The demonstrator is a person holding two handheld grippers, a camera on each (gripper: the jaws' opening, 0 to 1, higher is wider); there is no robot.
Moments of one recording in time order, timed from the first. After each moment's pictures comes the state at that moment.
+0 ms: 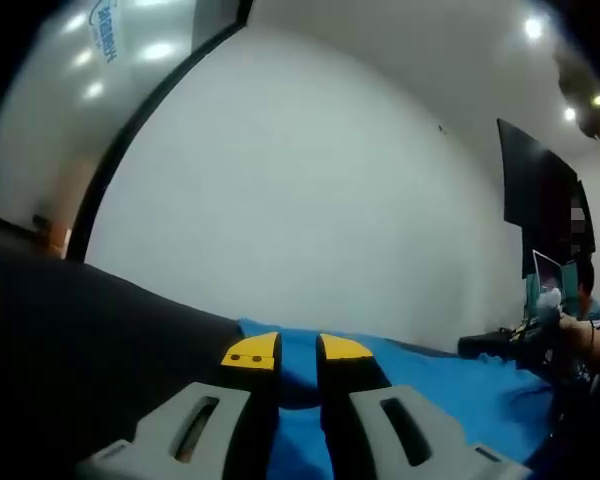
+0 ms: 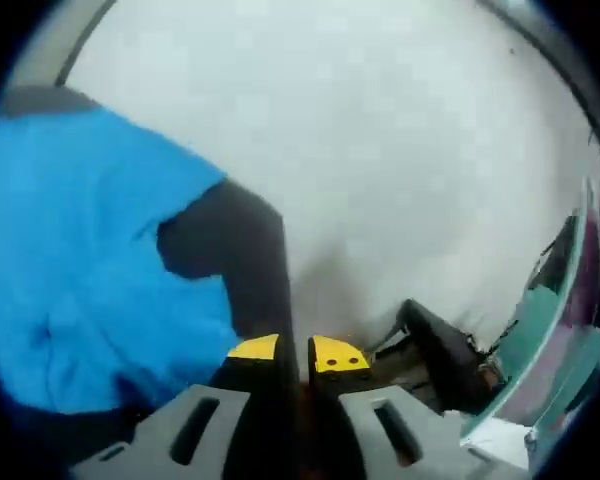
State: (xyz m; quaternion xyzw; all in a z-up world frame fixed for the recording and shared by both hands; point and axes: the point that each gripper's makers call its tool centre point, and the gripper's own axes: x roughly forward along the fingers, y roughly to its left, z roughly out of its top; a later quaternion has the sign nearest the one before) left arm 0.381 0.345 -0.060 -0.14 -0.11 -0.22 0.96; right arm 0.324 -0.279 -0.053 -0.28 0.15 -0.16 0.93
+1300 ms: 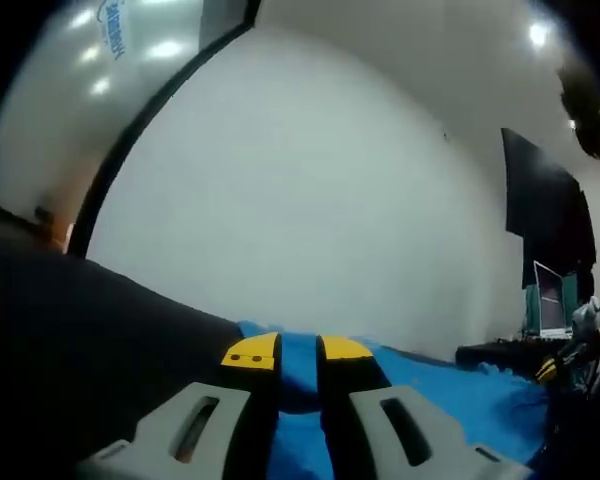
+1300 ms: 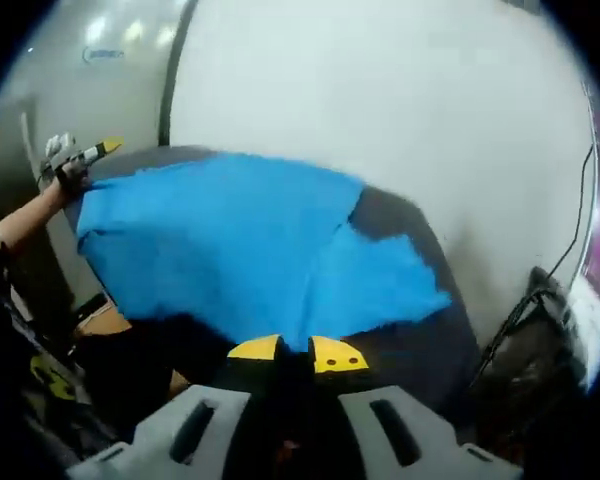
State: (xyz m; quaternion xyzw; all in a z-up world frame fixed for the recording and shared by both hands) left arm 0.381 0.356 -0.054 -0.18 -0.12 -0.21 0.95; right arm 0.225 -0.138 -0.111 -0.13 0.17 0.13 0.97
